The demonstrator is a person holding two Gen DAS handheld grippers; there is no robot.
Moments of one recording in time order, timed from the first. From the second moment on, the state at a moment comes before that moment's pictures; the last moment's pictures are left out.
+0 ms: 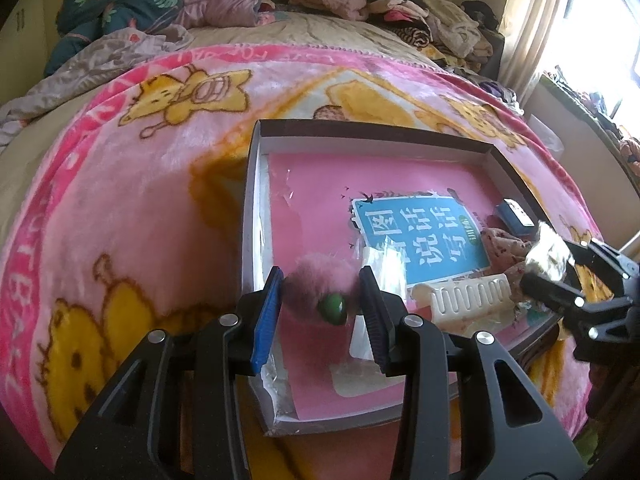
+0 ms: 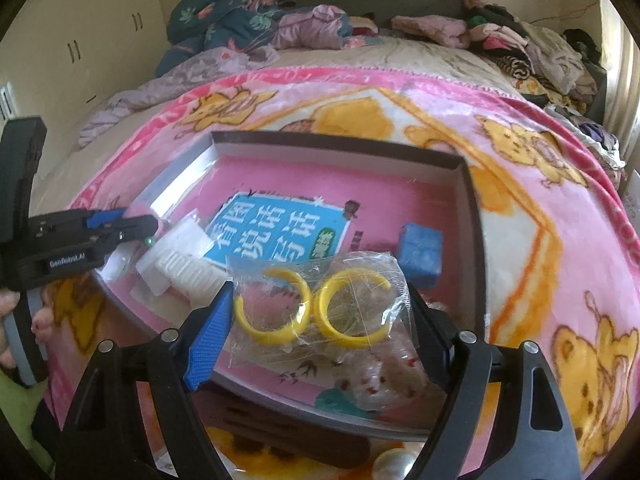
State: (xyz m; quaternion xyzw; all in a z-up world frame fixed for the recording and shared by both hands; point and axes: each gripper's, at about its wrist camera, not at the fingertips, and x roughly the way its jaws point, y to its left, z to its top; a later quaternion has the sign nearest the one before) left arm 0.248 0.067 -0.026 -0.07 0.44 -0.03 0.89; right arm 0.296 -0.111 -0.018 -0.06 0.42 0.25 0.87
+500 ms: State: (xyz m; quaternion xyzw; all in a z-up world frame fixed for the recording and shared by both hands) left arm 0.246 0.068 -0.026 -0.07 0.44 -0.02 0.89; right arm 0.280 -0.132 -0.010 -0.03 0.42 0.25 0.87
